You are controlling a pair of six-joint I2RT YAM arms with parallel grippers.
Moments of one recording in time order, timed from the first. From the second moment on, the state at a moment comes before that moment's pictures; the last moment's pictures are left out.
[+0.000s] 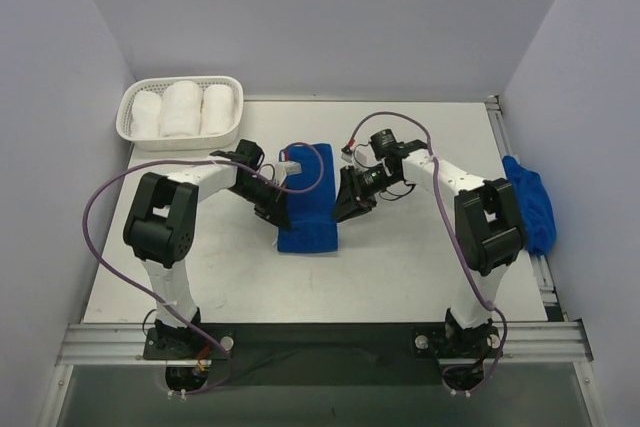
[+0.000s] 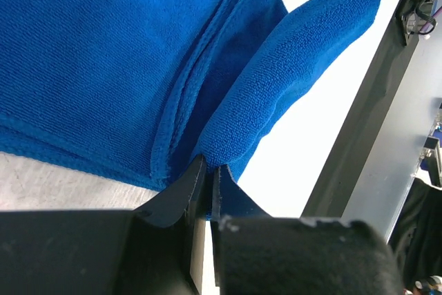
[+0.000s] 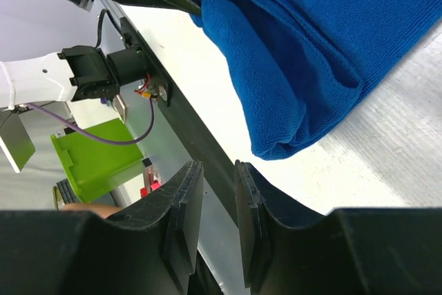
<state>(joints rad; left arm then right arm) -0.34 1.91 1.23 -0.72 0.85 0.31 0.41 1.84 1.29 -0.70 -0.91 0.26</state>
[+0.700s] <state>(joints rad) -0.31 1.99 1.23 -0.69 0.87 0.27 0.50 2.08 1.32 -0.63 -0.90 0.36</state>
